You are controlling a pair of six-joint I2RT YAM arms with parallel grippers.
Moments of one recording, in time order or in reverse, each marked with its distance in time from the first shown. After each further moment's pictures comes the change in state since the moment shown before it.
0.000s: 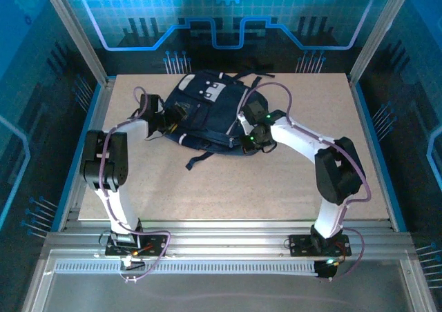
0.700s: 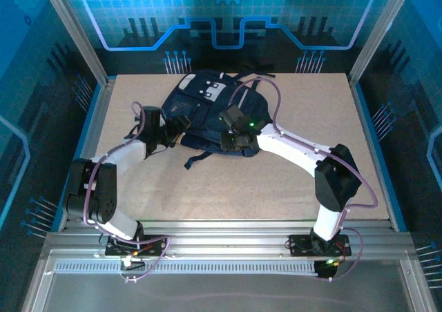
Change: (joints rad) left arm -0.116 -0.340 -0.326 0.083 -0.011 -0.192; right arm 0.212 -0.024 0.073 0.064 0.272 0.361
